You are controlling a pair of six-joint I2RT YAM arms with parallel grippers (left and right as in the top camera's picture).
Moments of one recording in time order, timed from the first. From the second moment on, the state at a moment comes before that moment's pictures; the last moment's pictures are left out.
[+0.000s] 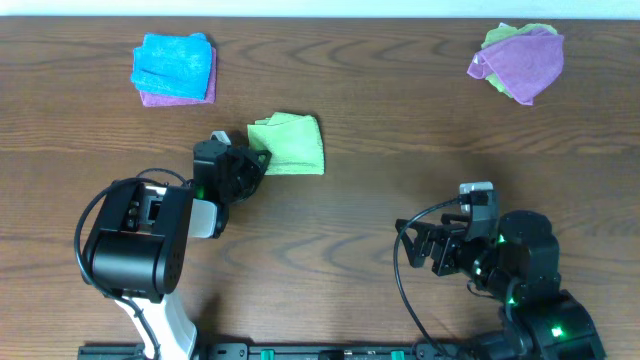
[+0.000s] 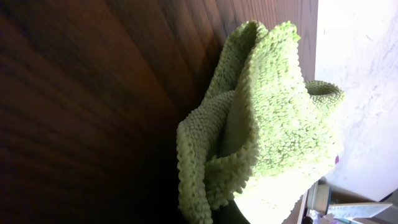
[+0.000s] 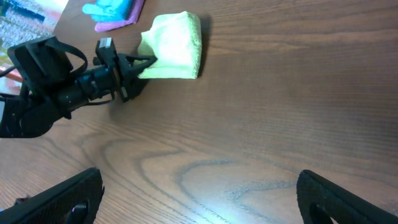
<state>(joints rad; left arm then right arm) -0.14 1.95 0.60 0.74 0.41 -1.20 0.25 0.62 0.64 -0.69 -0.34 0.40</state>
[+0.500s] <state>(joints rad) -0.04 1.98 1.17 0.12 0.59 -1.17 0.25 0.62 0.64 -0.69 -0.34 0.40</state>
